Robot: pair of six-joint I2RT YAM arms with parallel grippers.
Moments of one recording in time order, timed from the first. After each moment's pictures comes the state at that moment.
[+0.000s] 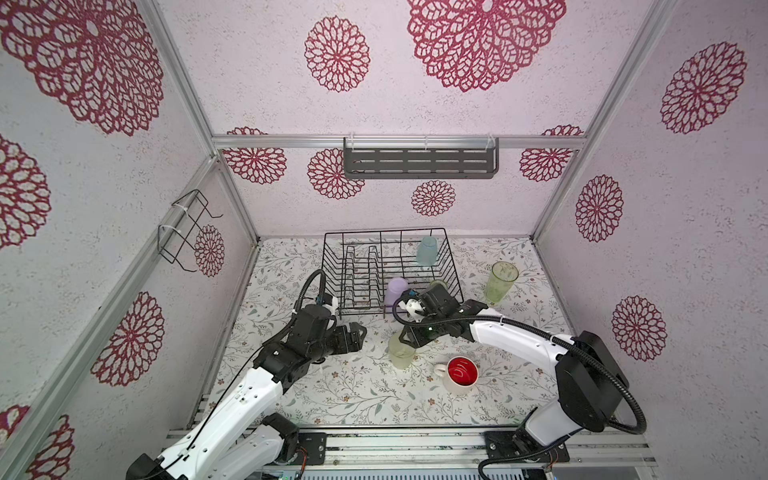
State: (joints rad) left arm -0.52 0.94 0.69 -0.49 0.13 -0.61; right arm 0.76 1.57 1.07 -0.49 -0.33 0.26
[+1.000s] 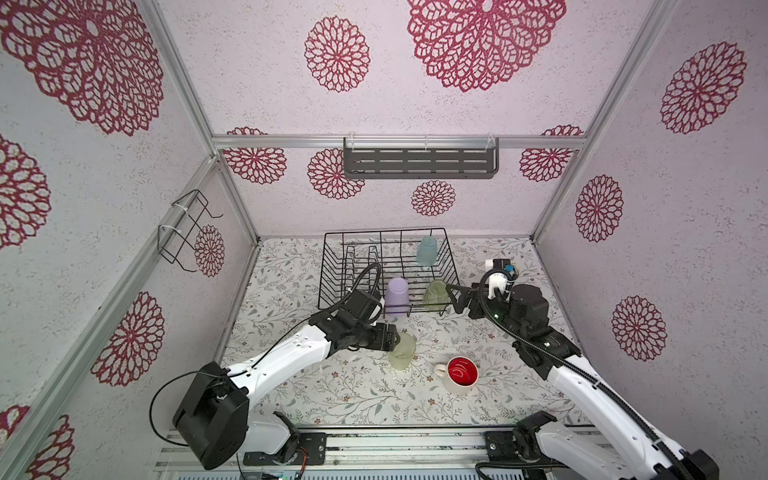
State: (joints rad) left arm -0.71 1.41 0.94 -0.50 0.21 -0.52; right arm 0.43 0.91 0.72 -0.07 -0.13 0.44
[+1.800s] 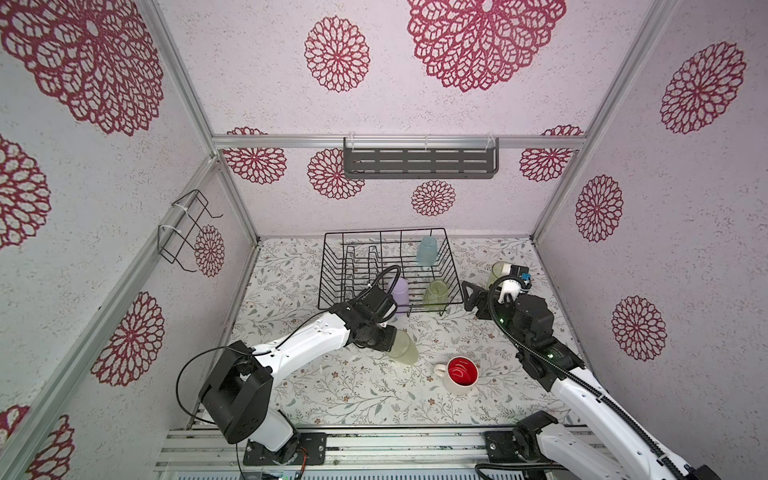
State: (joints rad) left arm -0.75 1.53 1.08 -0.68 0.13 -0.42; right arm 0.43 0.87 0.68 -0.04 0.09 0.46
